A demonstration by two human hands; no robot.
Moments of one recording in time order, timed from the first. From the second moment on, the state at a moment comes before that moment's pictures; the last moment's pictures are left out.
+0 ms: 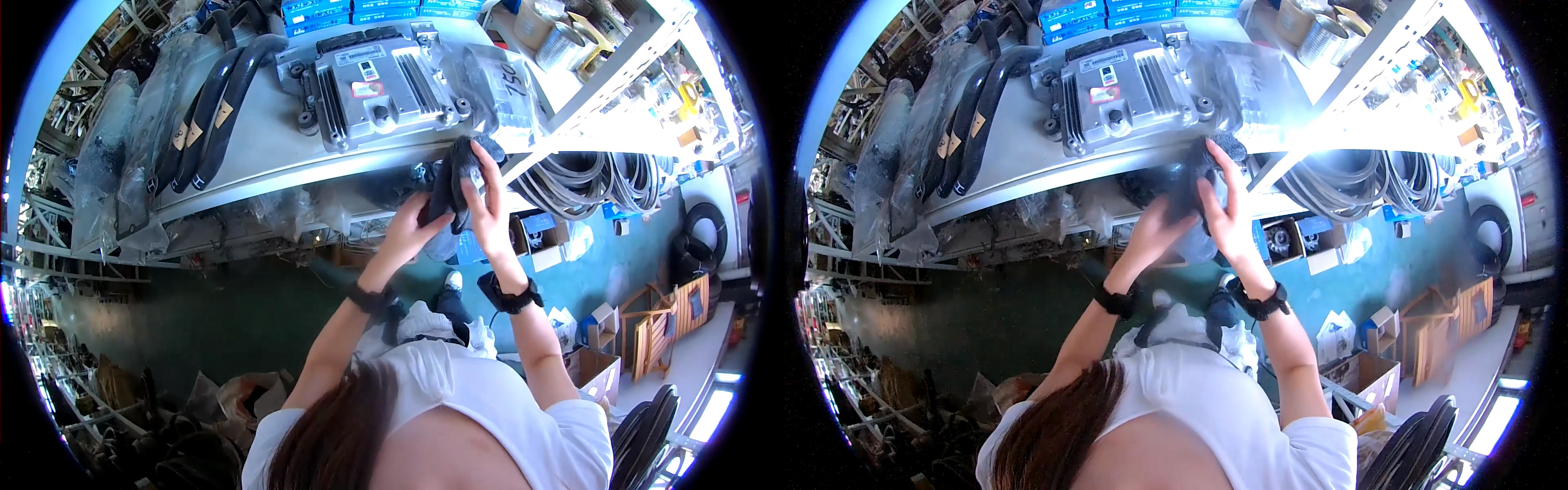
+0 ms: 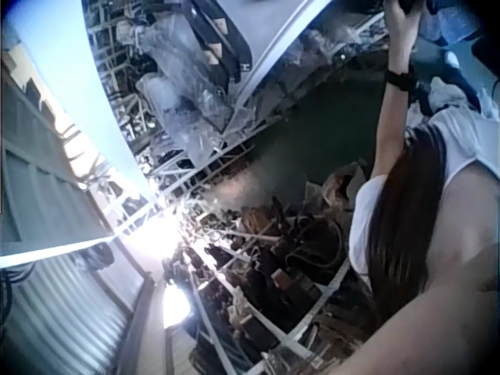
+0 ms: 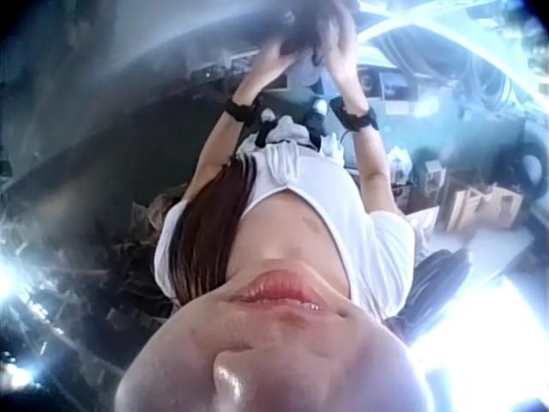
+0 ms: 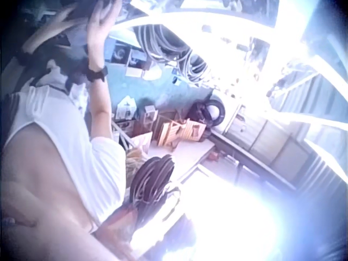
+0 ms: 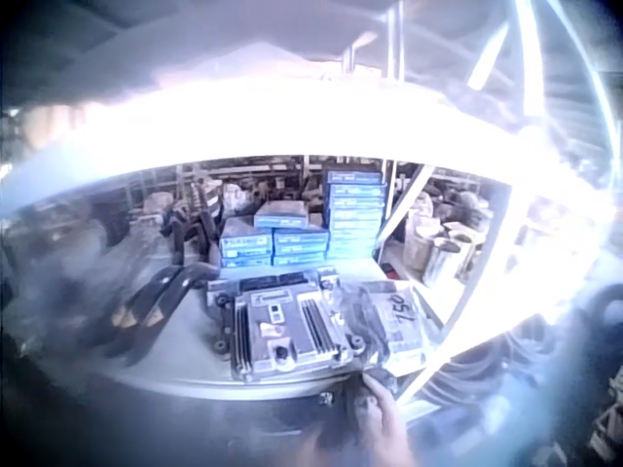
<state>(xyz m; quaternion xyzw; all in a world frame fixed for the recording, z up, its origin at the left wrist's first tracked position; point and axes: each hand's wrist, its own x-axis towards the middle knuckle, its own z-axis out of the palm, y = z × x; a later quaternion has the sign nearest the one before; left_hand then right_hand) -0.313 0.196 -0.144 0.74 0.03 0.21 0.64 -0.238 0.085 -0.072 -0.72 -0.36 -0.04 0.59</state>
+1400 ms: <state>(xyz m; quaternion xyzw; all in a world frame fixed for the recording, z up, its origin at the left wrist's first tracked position) -0.535 0.292 -0.190 0.70 0.49 0.41 0.32 -0.410 0.304 -0.129 -0.47 -0.76 0.15 0.42</state>
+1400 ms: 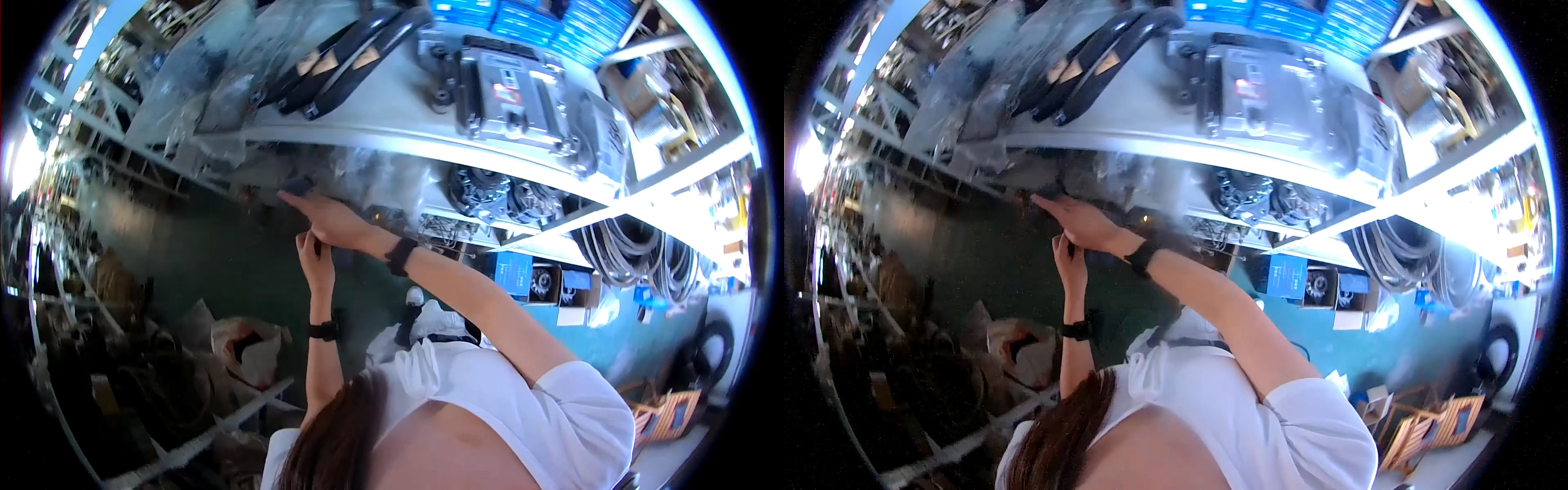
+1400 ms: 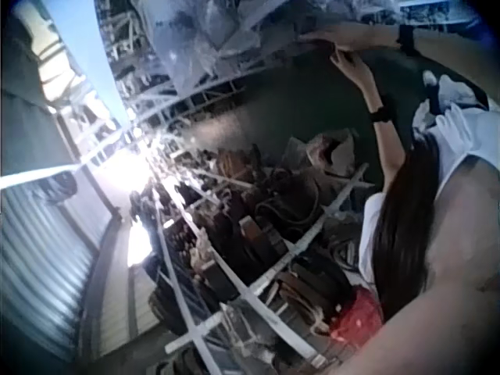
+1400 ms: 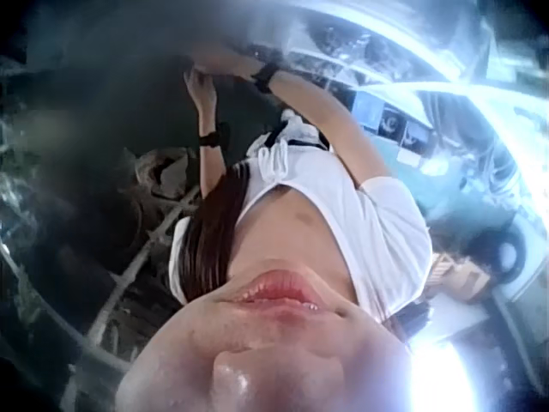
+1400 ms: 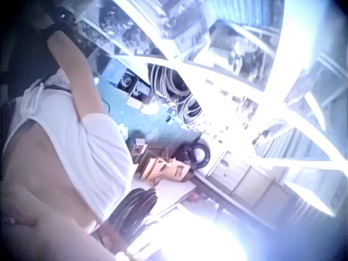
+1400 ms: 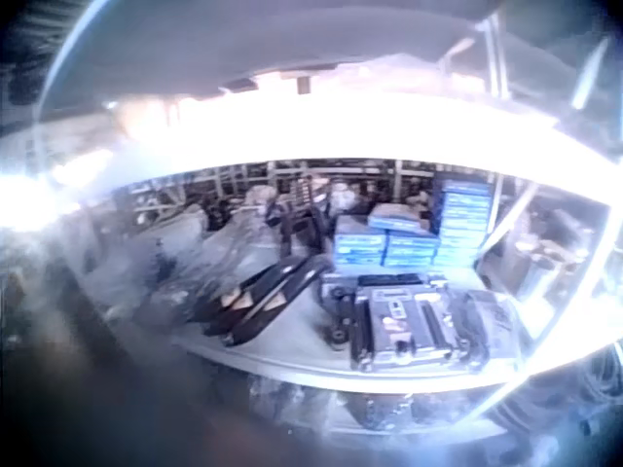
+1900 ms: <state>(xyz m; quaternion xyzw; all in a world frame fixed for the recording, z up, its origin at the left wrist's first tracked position) -0.519 0.271 -0.166 0.65 0.49 0.55 0.17 -0.361 0.245 -0.135 -0.44 -0.52 0.37 0.63</state>
